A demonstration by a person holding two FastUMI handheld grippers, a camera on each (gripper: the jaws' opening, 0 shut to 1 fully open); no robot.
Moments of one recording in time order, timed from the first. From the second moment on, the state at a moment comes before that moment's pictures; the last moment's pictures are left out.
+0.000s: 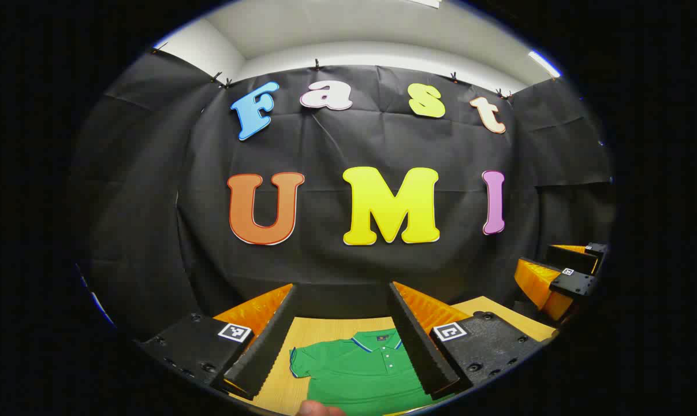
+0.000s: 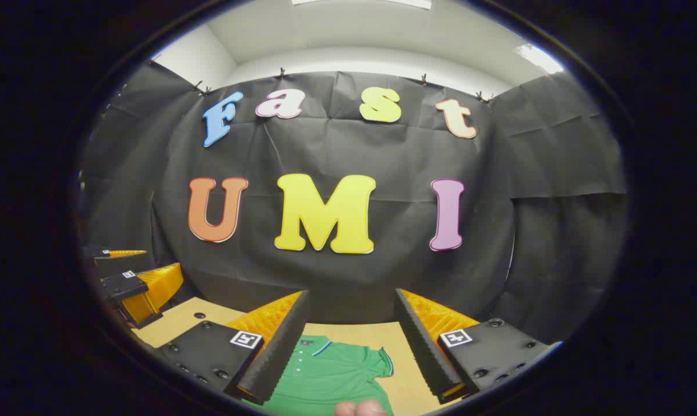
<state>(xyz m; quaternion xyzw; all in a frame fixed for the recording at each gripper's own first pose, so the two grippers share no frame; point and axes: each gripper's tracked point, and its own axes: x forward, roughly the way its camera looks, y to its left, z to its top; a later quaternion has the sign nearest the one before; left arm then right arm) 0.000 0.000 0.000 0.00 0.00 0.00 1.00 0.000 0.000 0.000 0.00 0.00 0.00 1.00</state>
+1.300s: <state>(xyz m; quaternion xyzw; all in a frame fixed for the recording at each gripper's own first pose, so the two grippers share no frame) 0.008 -0.004 -0.024 0.00 0.03 0.03 1.00 0.069 -0.056 -0.086 -0.01 0.11 0.04 0.99</state>
